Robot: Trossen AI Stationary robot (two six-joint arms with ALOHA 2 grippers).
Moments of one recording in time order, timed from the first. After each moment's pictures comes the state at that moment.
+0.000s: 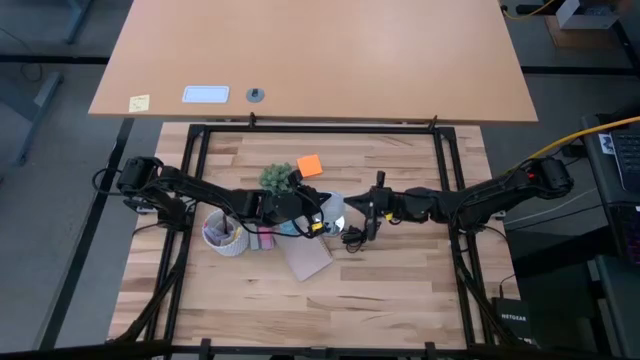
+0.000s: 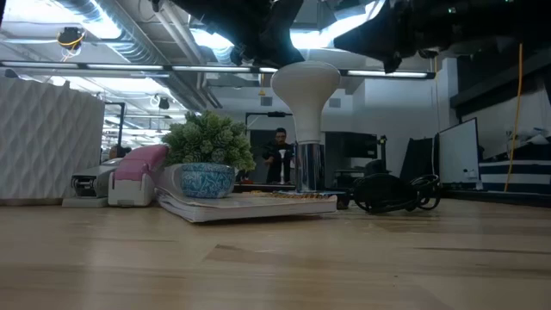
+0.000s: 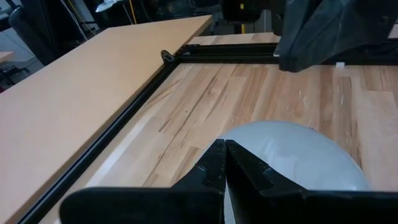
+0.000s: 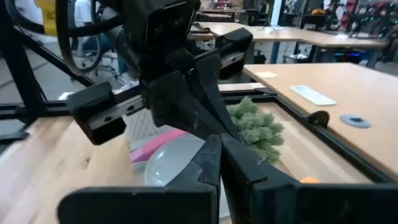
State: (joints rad) left arm -0.14 1.65 1.05 0.17 -0.63 -0.03; right arm 0.15 1.23 0.51 0.64 0.33 0.00
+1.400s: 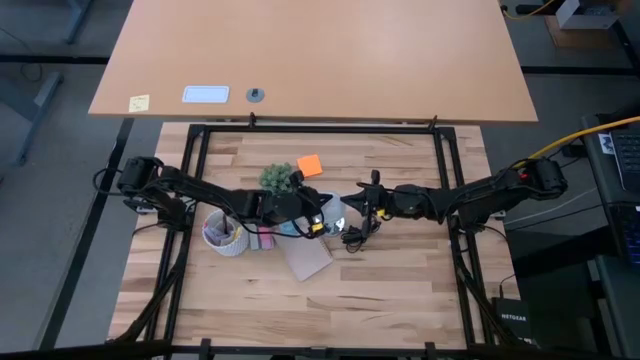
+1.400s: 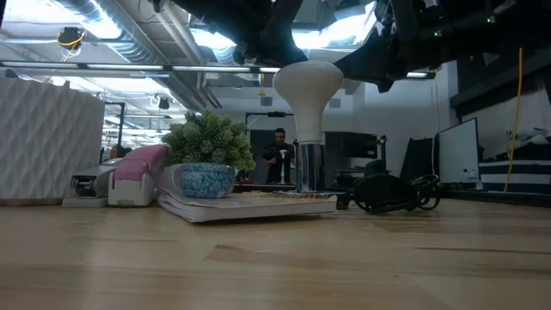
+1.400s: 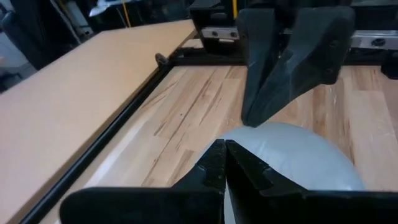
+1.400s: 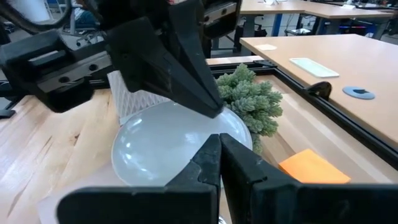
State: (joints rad) left arm -0.14 1.65 1.05 0.20 -0.60 0.01; right arm 0.08 1.30 0.51 0.60 0.26 0.05
